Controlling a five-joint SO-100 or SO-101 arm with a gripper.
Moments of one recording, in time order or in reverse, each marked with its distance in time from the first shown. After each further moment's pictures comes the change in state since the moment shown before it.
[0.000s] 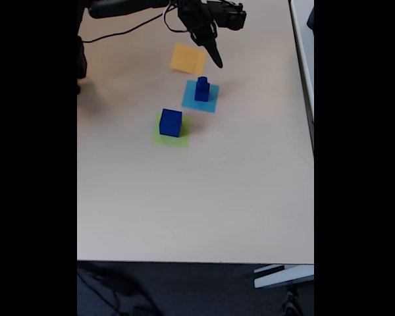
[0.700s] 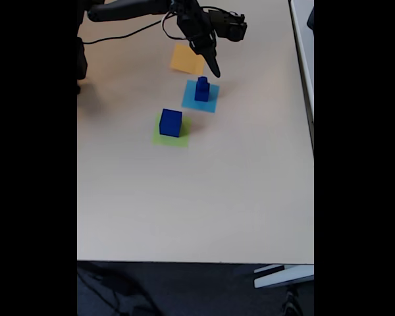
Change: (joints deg) arm 3.2 -0.4 1.5 0.0 1.1
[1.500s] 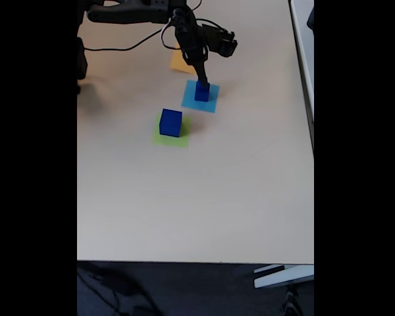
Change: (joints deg) arm 0.5 0.0 9.1 -0.1 -1.7
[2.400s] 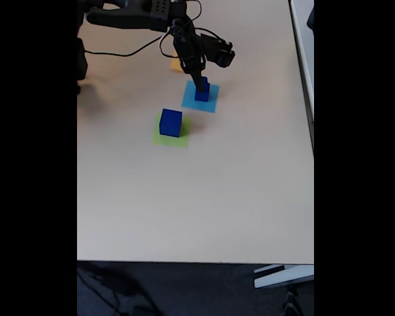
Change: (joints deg) arm 2.6 0.1 4.4 -2.2 -1.3
